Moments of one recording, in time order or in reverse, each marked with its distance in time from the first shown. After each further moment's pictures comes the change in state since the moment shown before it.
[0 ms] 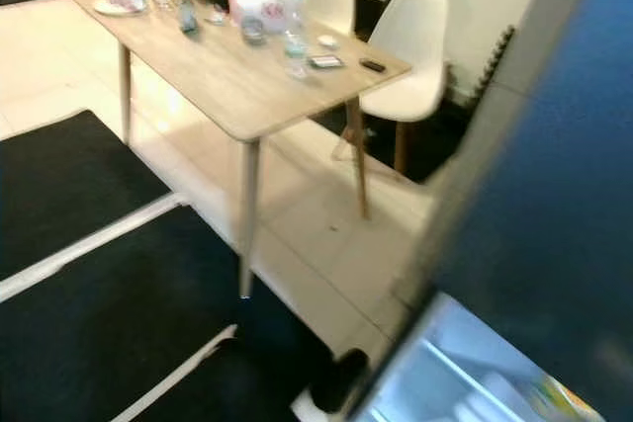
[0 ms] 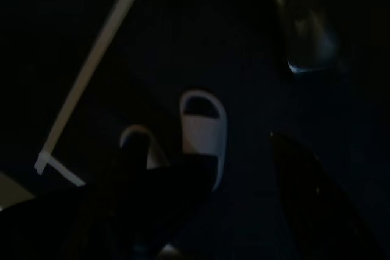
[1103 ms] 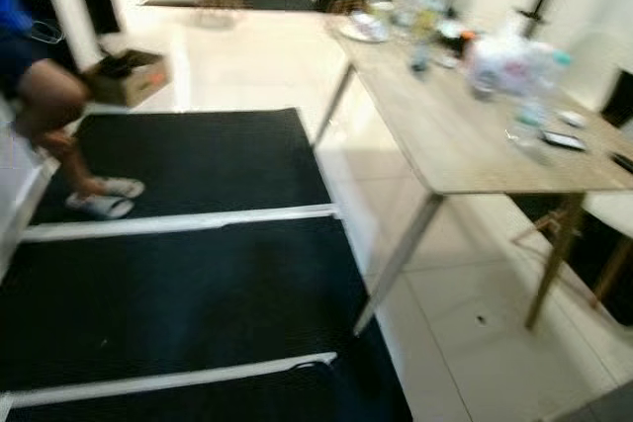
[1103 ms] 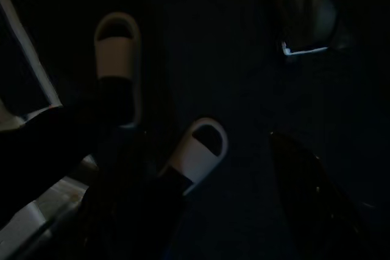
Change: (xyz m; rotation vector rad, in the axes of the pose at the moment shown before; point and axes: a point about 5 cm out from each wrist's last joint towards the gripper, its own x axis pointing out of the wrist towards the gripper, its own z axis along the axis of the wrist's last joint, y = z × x) left arm 0.000 -0.002 -0.001 0.000 0.001 -0.006; right arm 0.000 0.000 -0.001 0.007 0.004 -0.001
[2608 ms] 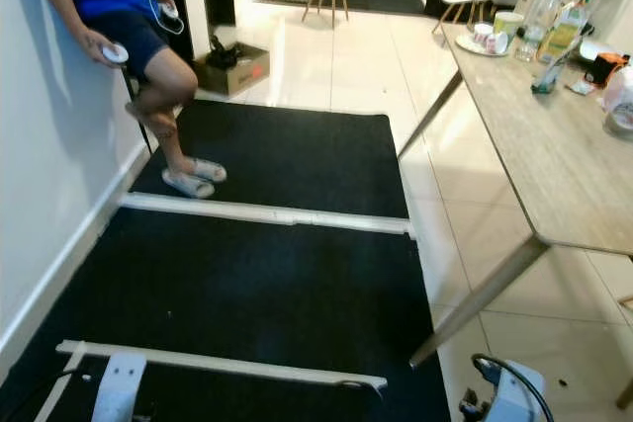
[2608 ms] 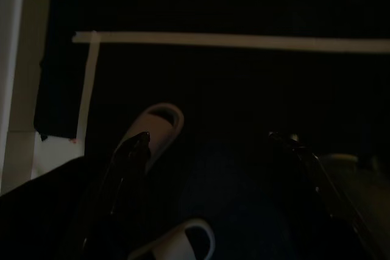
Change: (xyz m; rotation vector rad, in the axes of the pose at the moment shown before) left arm 0.006 0.034 0.099 -0.240 -0.350 0.114; right arm -0.014 -0.058 0.055 0.592 -0.458 -0.129
